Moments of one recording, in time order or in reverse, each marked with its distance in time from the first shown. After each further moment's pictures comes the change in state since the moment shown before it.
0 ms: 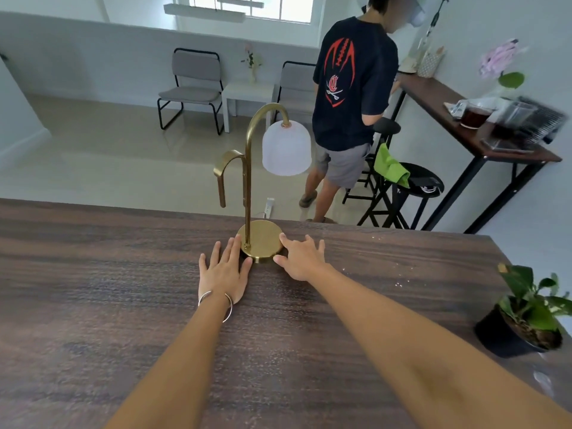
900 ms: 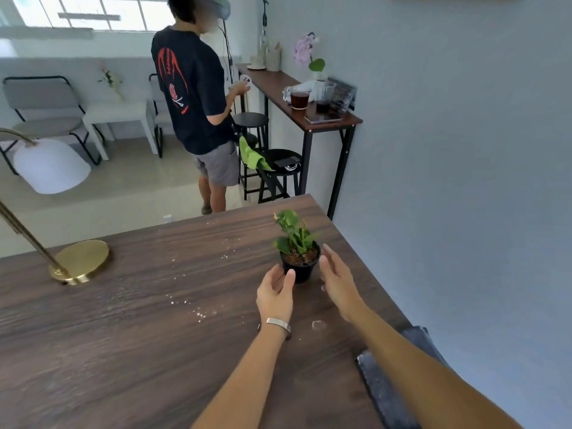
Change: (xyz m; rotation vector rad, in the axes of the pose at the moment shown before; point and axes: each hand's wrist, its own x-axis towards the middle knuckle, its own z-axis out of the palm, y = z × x) left_hand -0.211 0.401 0.093 -1.338 -0.198 -0.046; right_hand -0.284 0.350 0.020 1.250 0.591 0.342
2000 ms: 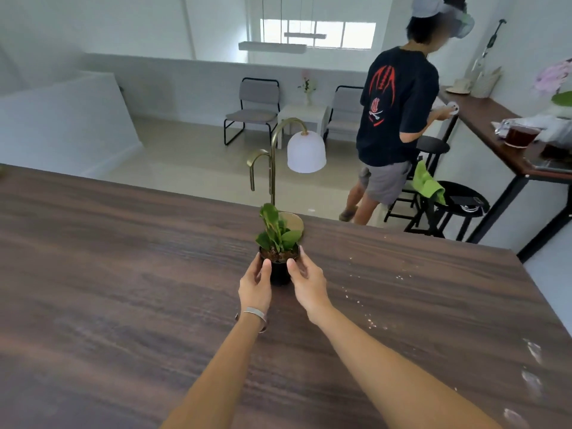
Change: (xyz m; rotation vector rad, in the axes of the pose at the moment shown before) left_hand 0.012 0.045 -0.341 0.060 0.599 0.105; right_hand -0.089 -0.074 0.359 -0.023 -0.584 -0.156
